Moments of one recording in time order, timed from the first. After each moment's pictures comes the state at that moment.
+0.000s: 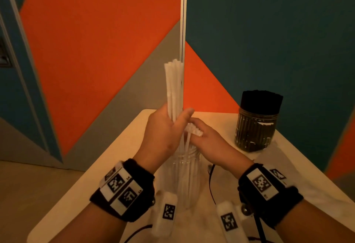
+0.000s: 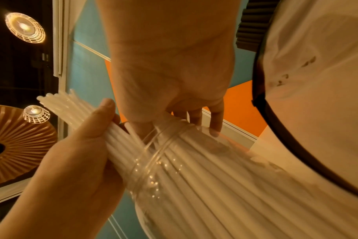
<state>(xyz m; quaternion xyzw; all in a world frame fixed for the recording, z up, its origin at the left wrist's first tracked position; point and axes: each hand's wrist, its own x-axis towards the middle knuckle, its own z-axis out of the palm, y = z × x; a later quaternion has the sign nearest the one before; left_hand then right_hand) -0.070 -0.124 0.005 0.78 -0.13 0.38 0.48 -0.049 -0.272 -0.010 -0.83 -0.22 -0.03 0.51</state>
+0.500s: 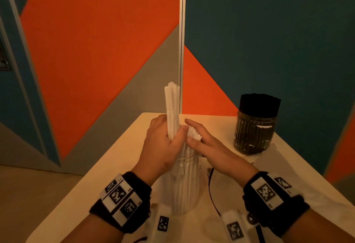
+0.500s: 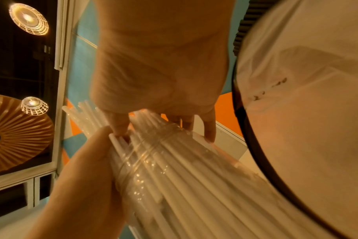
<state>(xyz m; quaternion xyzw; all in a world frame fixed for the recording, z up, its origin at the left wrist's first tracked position) -0.071 -0.118 -0.022 0.82 -0.16 0.38 0.41 -0.054 -0.288 -0.021 -0.80 -0.27 0.02 0.53</state>
